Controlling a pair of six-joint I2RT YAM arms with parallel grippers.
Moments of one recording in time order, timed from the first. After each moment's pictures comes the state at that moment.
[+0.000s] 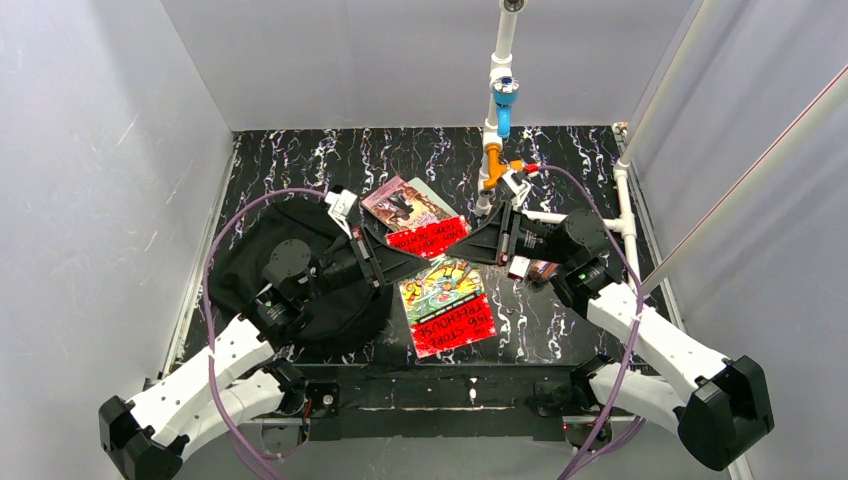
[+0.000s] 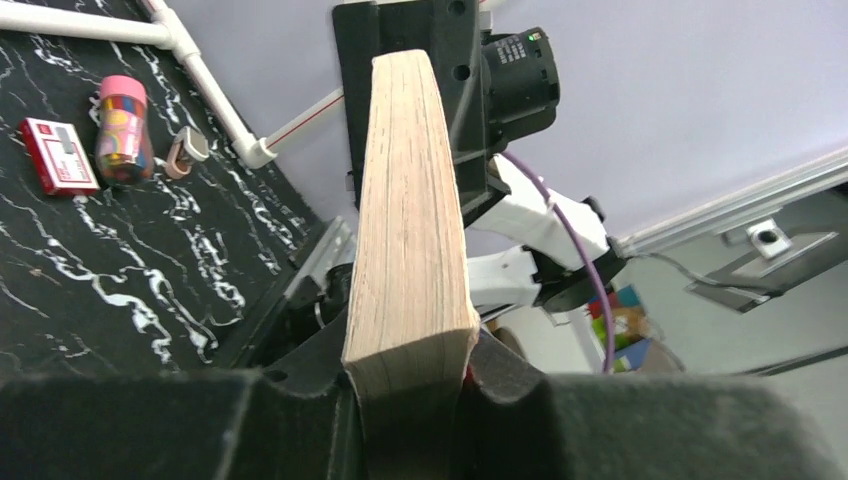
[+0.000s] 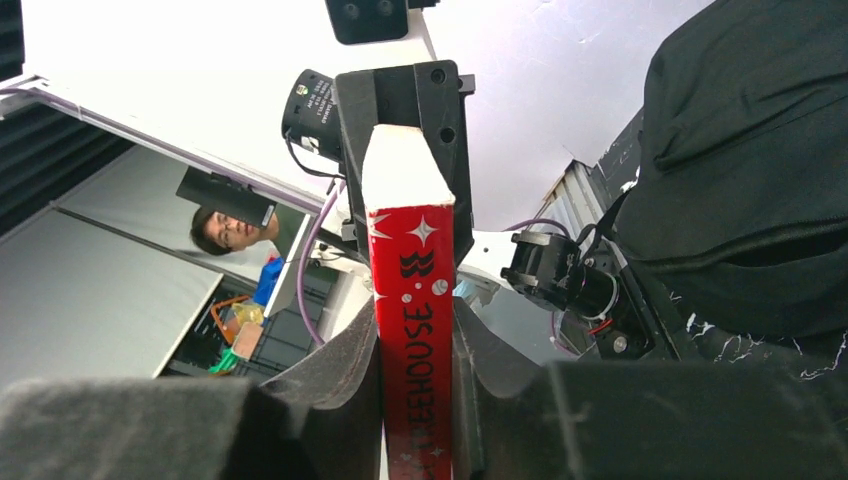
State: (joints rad) left arm -0.73 0.79 0.68 0.22 0.47 -1.05; right arm 0.57 1.01 0.66 0.63 -0.85 1.34
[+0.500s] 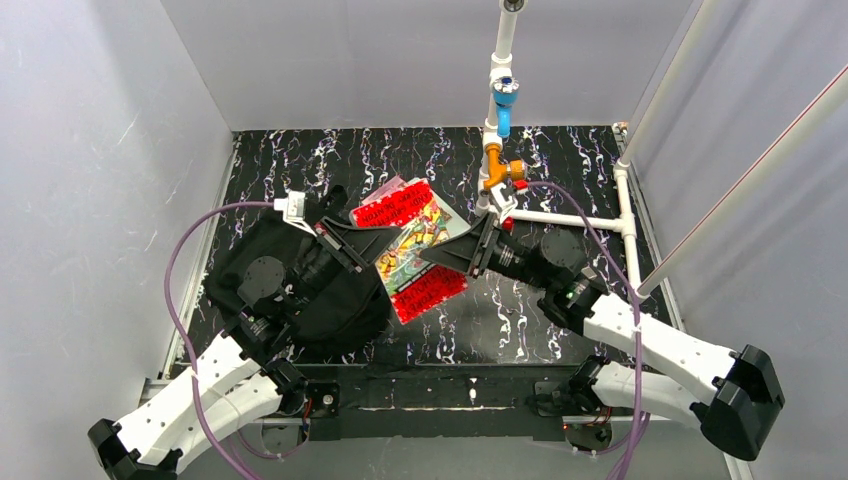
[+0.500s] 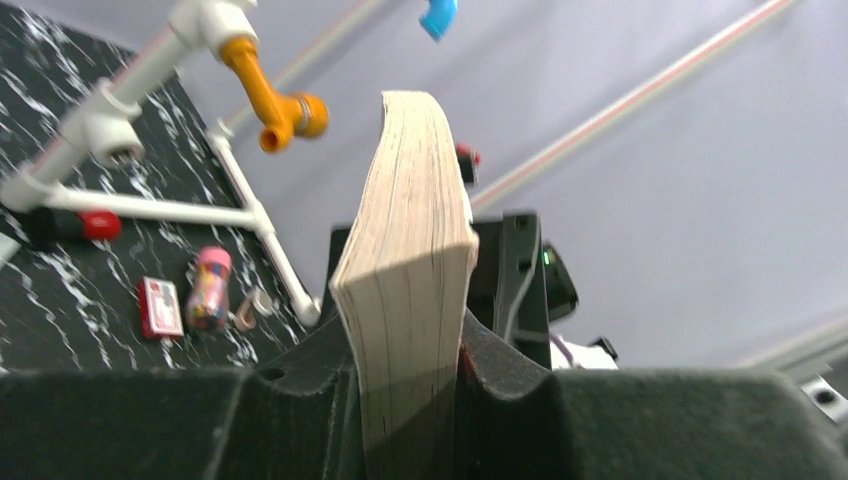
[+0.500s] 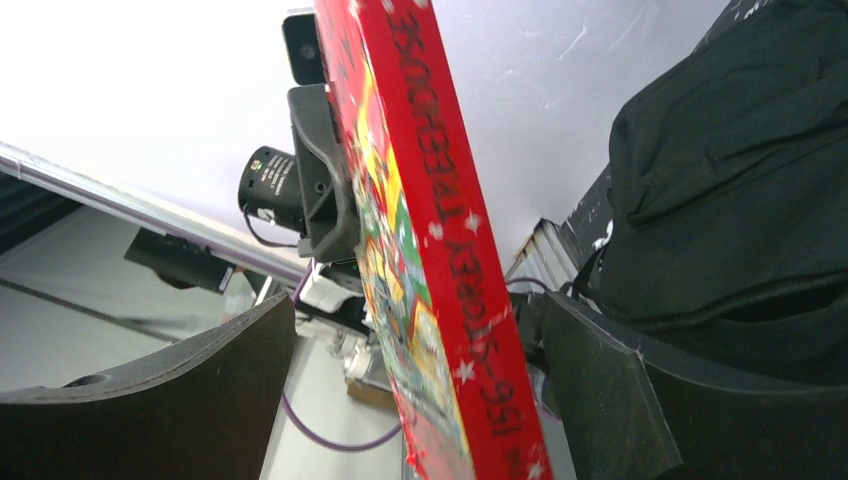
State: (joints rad) left arm -0.74 0.65 0.65 0.25 0.08 -1.03; right arm 0.85 0.99 0.69 0.50 -0.42 1.19
